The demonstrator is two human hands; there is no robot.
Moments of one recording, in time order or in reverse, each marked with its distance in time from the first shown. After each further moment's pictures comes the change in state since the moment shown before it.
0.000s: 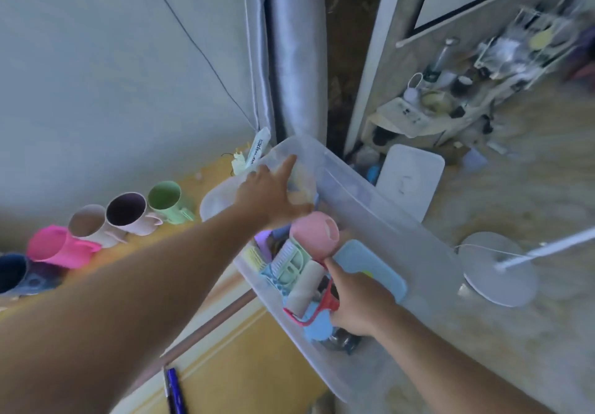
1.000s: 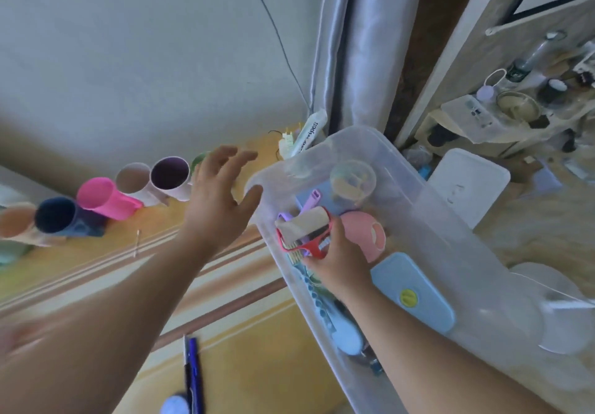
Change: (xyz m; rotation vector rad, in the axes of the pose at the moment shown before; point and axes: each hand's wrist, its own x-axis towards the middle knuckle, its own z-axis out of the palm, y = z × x) left_hand -0.069 -0.123 -0.003 -0.295 0.572 -0.074; right_hand 0.107 -0.072 0.020 0.384 0.252 -0.034
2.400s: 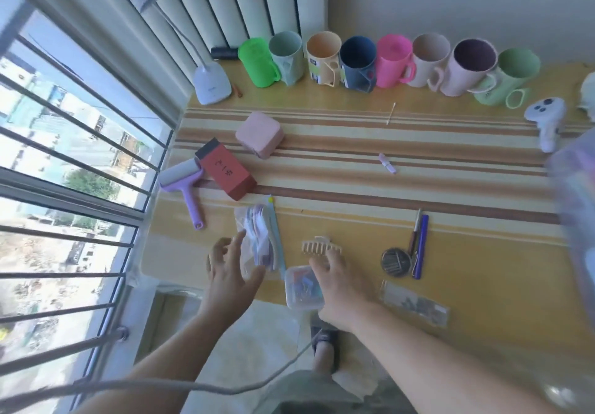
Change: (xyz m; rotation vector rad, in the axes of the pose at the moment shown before) left_hand -0.553 -0.255 -0.179 0.043 -0.047 -1.023; right_hand -0.314 -0.164 0.342 -0.769 -0.757 -0.674
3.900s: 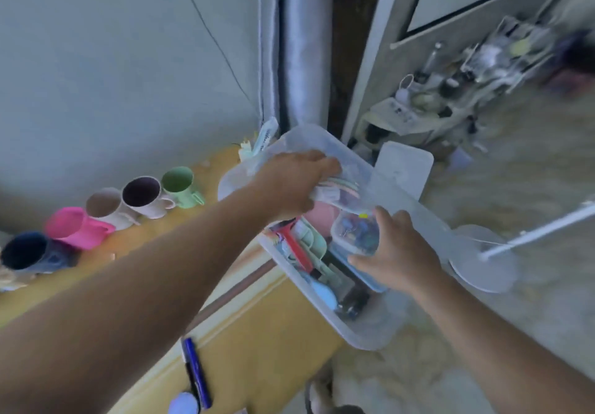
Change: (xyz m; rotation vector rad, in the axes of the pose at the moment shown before) left_hand -0.049 0.691 0.131 0.492 -0.311 1.627; right_hand -0.331 0.389 -0.161 0.486 0.621 0.981
